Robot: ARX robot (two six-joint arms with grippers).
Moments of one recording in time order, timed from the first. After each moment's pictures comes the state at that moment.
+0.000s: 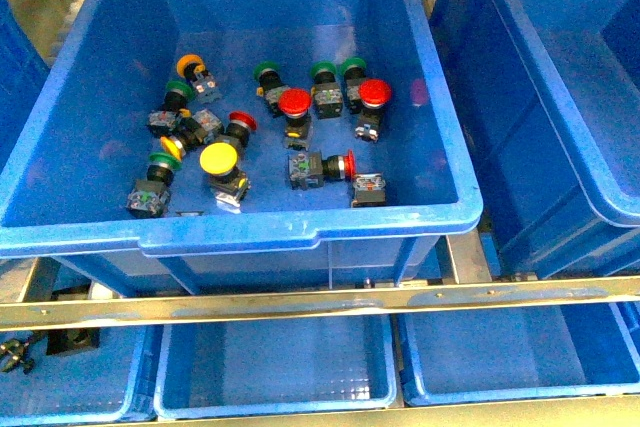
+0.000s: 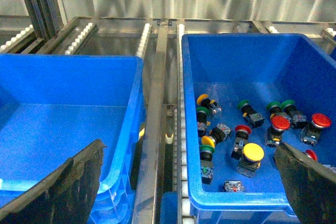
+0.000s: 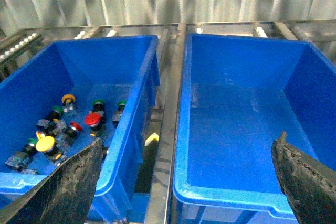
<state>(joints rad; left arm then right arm) 0.00 0.01 0.02 0.00 0.00 0.00 0.00 0.00 0.02 0.00 0.00 0.00</state>
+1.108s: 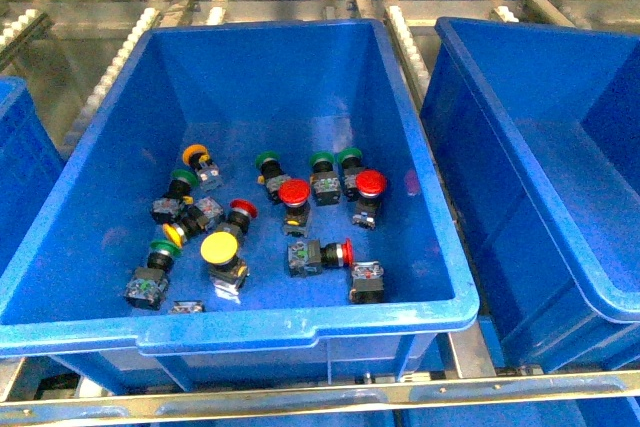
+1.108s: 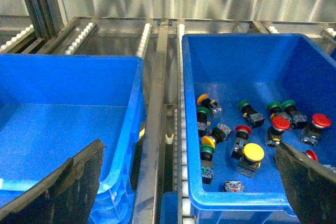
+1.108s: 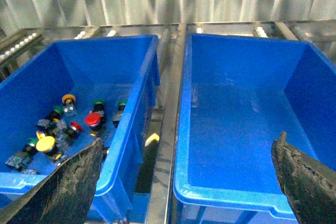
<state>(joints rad) 0.00 0.01 0.02 0.00 0.00 0.00 0.00 0.00 0.02 0.00 0.00 0.00</state>
